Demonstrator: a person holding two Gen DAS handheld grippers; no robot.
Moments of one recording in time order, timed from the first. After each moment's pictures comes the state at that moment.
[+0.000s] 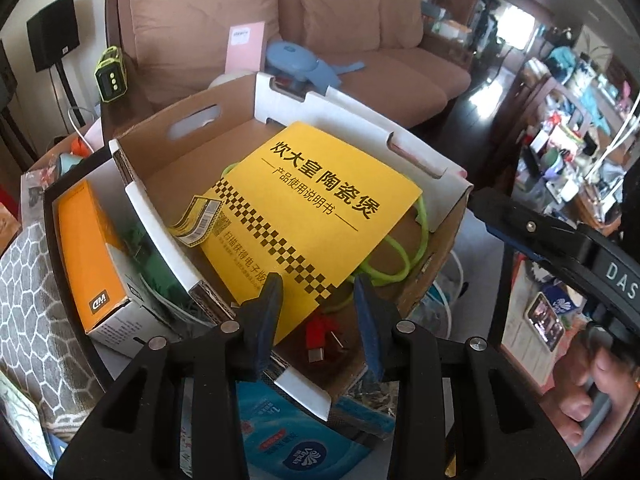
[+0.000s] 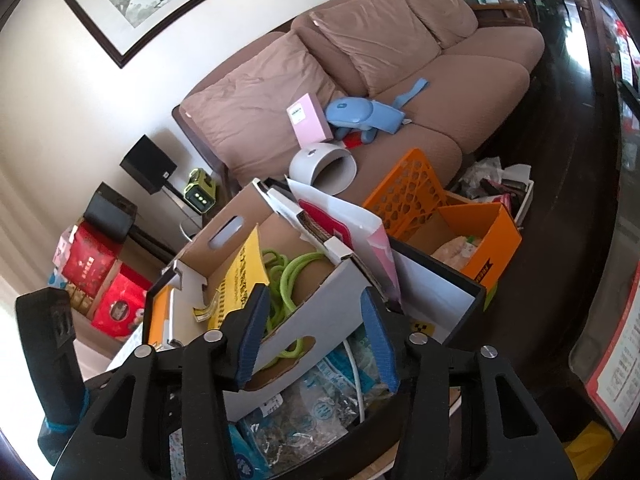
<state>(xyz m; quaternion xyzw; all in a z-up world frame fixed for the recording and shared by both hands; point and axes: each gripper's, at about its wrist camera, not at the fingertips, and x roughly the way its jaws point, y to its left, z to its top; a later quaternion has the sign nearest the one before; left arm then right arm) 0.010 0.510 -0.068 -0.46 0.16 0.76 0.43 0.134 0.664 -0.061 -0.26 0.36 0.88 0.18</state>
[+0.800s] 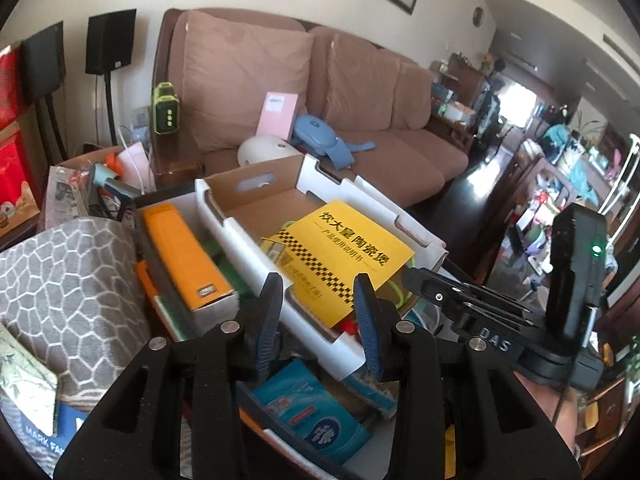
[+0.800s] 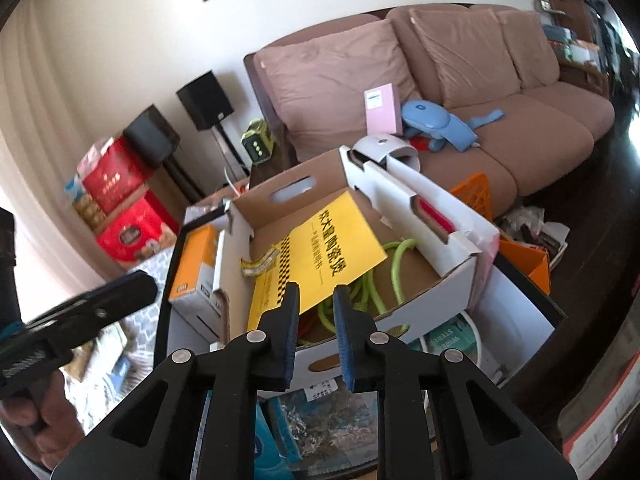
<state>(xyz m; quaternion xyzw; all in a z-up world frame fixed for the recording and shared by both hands) 0.004 0.415 -0.012 -0.38 0.04 0.82 0.43 0.089 0.598 -0.047 -0.31 0.22 0.92 0.09</state>
